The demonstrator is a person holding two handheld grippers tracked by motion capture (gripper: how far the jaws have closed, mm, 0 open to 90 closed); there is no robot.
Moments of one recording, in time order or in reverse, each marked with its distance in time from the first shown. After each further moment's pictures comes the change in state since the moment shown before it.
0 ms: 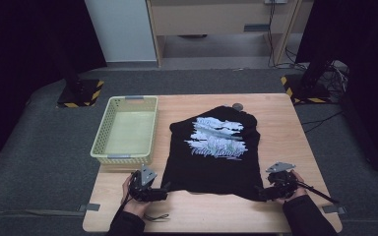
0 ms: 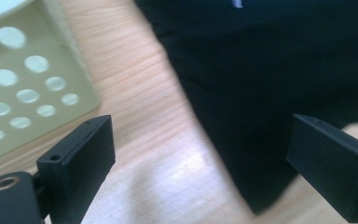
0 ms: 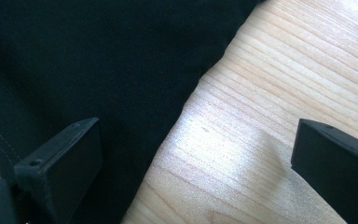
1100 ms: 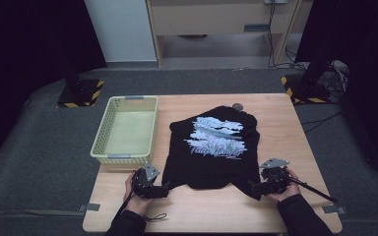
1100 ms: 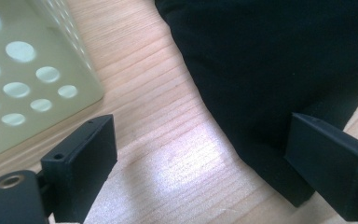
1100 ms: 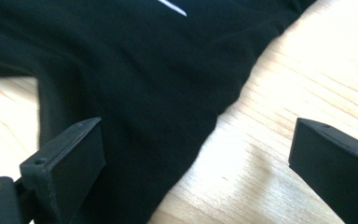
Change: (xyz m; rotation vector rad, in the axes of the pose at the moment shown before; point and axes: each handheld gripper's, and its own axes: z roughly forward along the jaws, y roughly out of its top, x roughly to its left) left arm -0.001 0.001 0.011 0.076 0.020 0.021; right arm 0.011 0.018 0.008 -0.044 -0.015 0.008
